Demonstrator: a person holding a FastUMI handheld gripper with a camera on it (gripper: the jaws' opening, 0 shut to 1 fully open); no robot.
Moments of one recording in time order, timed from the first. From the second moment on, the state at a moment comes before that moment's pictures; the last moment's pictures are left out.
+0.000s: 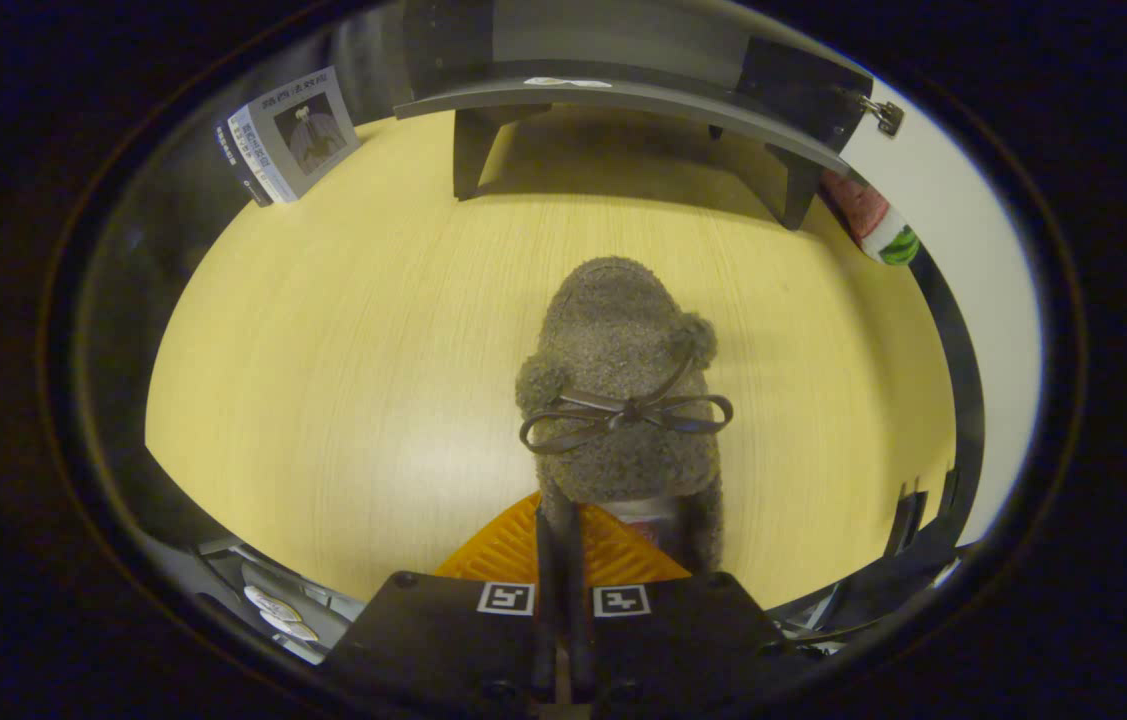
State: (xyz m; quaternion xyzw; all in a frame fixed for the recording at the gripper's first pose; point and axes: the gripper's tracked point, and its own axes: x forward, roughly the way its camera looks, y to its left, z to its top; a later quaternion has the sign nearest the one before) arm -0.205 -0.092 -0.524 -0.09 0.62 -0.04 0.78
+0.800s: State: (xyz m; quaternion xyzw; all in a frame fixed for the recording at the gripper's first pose) arm -0.164 -0.111 -0.468 -0.02 0.56 -0.11 0.82
